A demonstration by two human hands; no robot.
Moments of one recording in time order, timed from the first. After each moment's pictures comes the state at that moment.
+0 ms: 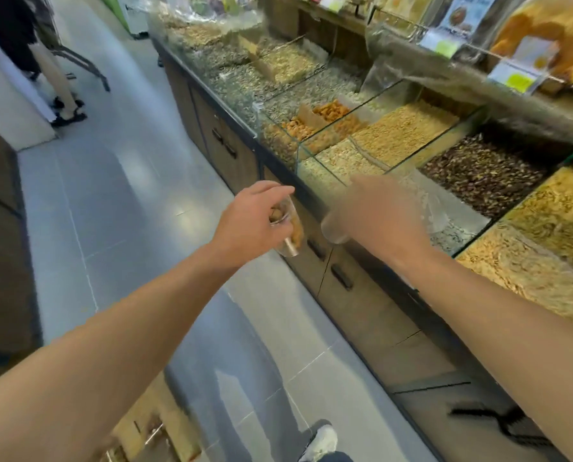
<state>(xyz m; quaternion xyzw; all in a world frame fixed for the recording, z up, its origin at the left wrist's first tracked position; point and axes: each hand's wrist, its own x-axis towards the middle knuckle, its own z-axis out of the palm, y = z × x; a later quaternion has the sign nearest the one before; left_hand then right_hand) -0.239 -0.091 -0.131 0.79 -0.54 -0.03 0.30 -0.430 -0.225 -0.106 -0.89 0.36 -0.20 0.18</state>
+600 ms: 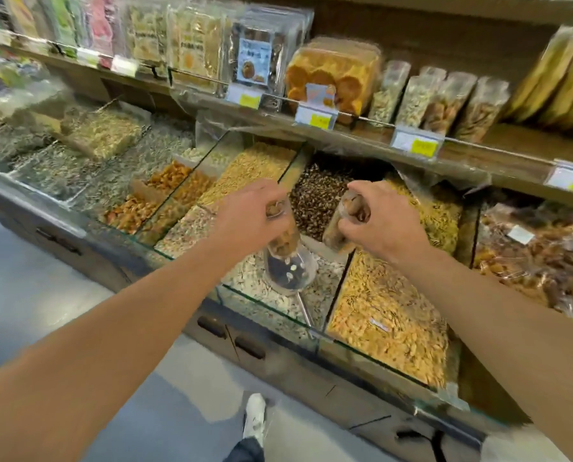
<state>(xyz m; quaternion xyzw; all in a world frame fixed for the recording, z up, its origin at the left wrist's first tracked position) -0.354 -0.419 -0.079 0.60 -0.75 -0.04 0.28 -0.588 -0.436 -0.061 -0.78 0.58 -0.22 0.08</state>
